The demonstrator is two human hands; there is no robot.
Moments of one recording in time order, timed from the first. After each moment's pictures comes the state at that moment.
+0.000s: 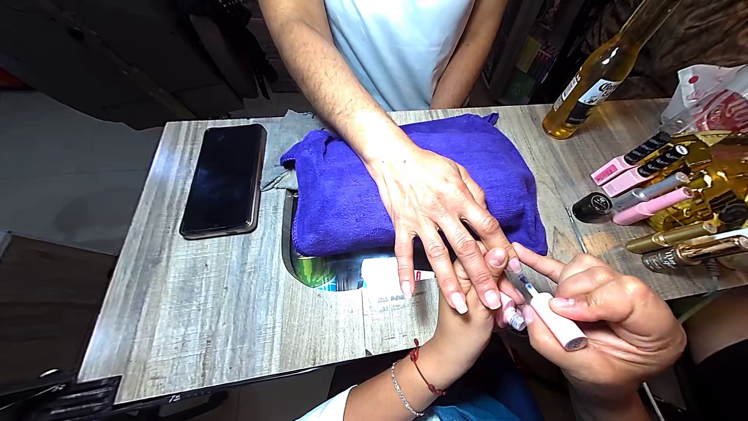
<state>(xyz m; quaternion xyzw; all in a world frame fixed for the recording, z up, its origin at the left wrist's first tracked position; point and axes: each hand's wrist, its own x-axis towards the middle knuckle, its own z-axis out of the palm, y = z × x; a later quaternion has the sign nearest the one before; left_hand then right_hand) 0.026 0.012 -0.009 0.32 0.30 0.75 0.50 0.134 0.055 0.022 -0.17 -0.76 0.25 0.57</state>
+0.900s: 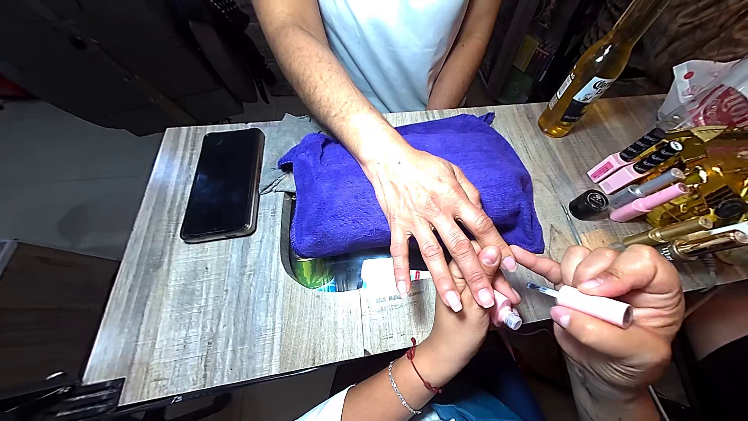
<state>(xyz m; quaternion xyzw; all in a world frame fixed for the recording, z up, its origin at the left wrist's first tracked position) 0.024 0.012 -0.011 0.32 0.28 0.74 0.52 0.142 0.058 0.024 -0.12 -0.61 0.51 0.59</state>
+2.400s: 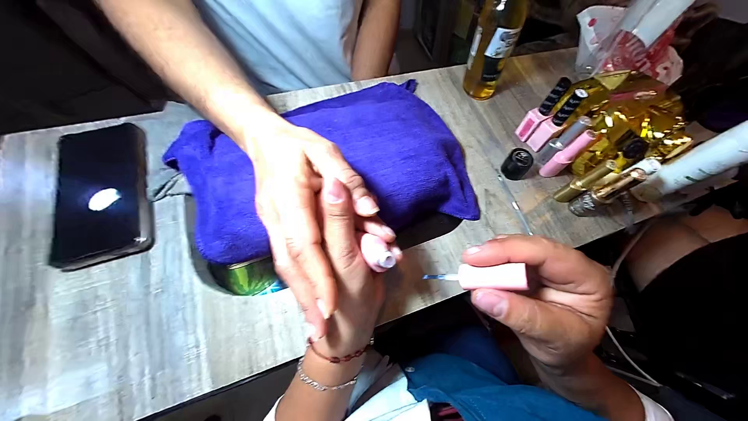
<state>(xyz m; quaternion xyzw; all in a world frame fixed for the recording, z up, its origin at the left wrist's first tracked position) -0.016 0.023 0.016 0.33 0.36 0.77 0.41 0.156 0.037 0.037 -0.14 -0.68 0.46 0.56</state>
